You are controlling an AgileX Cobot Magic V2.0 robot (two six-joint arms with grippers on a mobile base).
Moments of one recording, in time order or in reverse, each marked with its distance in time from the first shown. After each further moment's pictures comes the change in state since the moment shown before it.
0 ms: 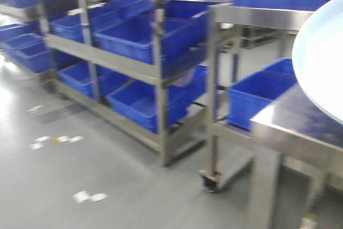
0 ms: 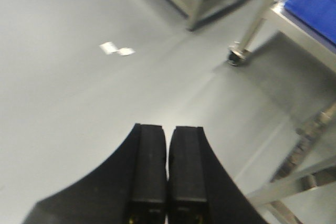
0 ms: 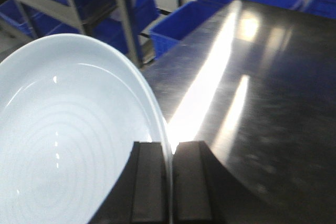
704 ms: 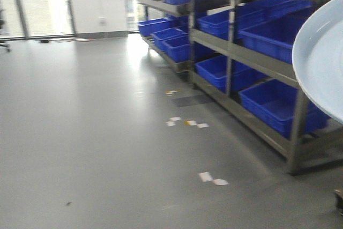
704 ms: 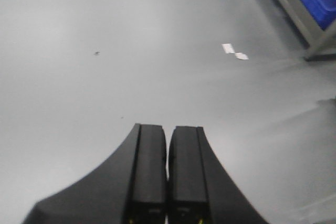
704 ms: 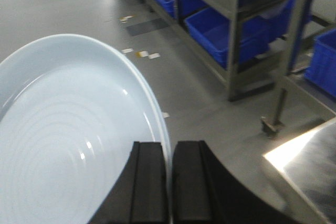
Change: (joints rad) left arm 0.000 0.000 0.000 0.000 0.000 0.000; right arm 0.000 0.000 0.000 0.000 0.000 0.000
